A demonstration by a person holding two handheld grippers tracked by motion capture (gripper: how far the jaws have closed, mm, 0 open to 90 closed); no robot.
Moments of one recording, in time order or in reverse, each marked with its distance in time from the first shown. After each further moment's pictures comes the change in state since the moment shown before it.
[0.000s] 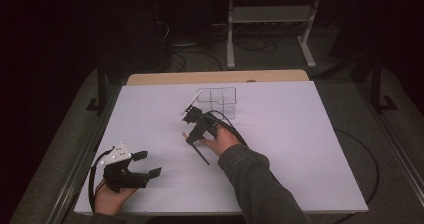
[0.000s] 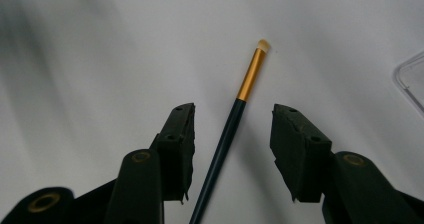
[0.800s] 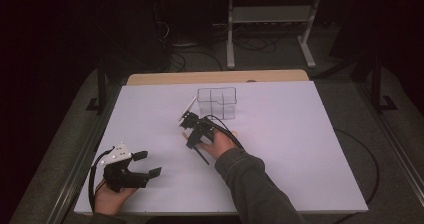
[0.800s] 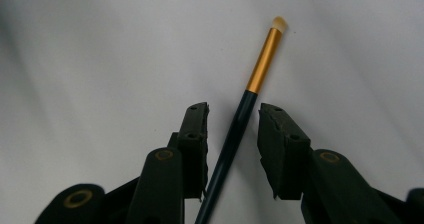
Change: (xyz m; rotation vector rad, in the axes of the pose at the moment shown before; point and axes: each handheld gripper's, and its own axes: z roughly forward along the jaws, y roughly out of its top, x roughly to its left) left arm 0.001 0.000 0.001 -0.002 -0.004 -0.004; right arm 0.004 -0.001 0.023 0.065 -0.016 0.003
